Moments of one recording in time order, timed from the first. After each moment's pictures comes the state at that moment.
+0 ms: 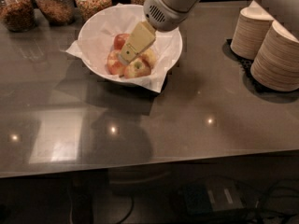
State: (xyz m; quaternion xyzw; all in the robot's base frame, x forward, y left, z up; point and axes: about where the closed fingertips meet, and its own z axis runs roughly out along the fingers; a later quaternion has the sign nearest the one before) arm 0.591 -0.008 0.976 -0.44 0.85 0.06 0.30
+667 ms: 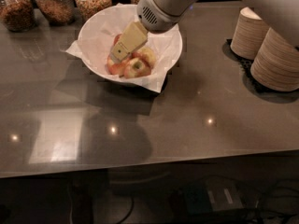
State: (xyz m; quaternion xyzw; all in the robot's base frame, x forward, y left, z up) arm 0.597 0.009 0.973 -0.42 0.85 0.09 0.31
